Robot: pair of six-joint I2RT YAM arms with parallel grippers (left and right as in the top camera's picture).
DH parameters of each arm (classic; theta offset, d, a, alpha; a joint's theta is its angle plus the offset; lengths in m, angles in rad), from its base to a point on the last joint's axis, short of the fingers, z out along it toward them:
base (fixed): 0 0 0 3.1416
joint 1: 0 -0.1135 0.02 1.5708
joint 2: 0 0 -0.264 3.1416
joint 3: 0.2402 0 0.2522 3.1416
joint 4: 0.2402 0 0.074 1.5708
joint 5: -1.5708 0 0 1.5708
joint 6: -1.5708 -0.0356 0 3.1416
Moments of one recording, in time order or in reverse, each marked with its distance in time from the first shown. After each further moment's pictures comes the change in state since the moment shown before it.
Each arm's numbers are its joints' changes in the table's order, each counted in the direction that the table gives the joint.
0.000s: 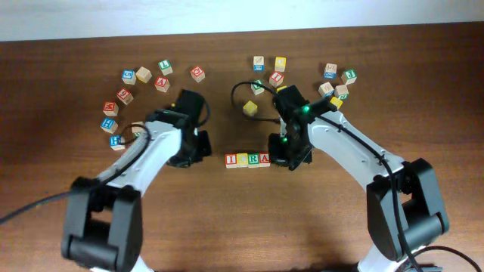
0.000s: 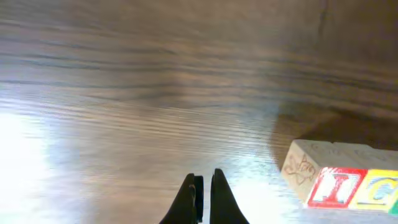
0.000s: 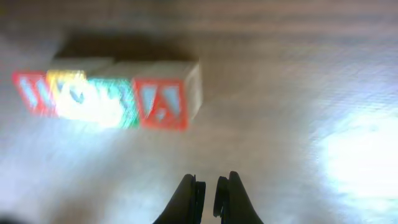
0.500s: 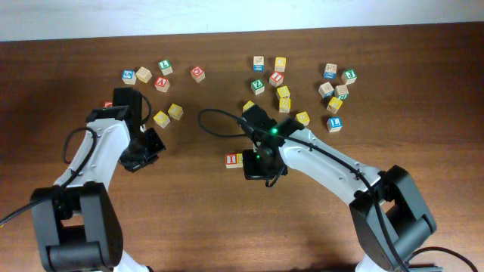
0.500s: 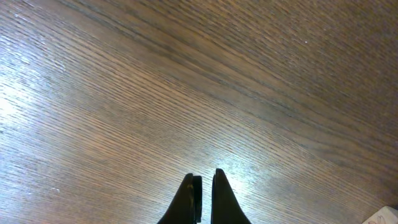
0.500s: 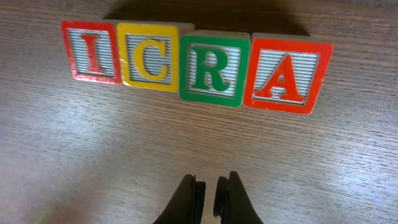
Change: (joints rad) left arm -0.328 -0.019 0.006 0.112 0.020 -0.001; right arm -0.209 0.000 -0.033 -0.110 -0.087 -0.112
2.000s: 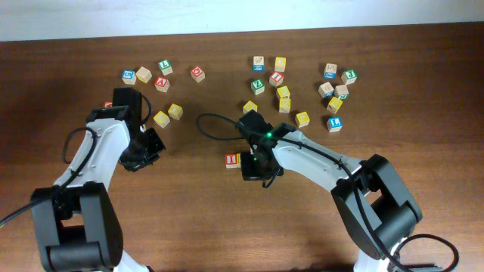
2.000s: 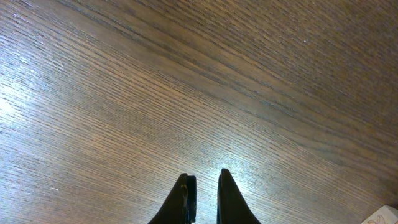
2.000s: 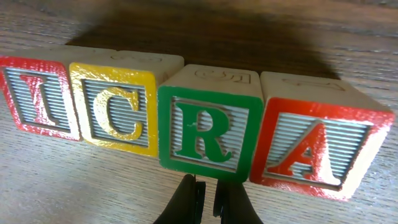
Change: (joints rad) left arm -0.001 0.000 0.000 0.000 0.000 0.000; right arm 0.000 0.087 -0.039 -0.136 -0.016 0.018
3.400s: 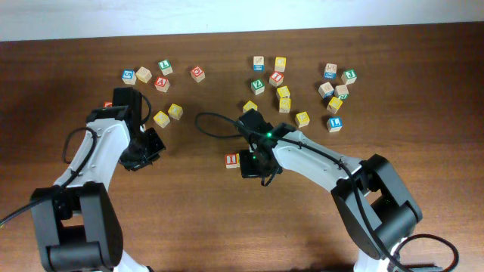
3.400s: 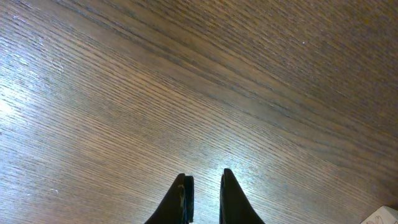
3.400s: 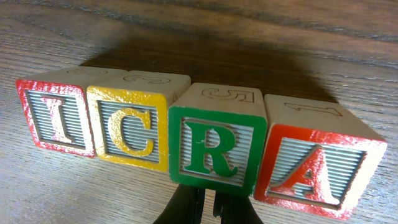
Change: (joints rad) left arm 0.000 0.000 0.000 -0.003 0.000 0.000; right arm 0.000 0.000 0.000 -0.037 -0.015 0.002
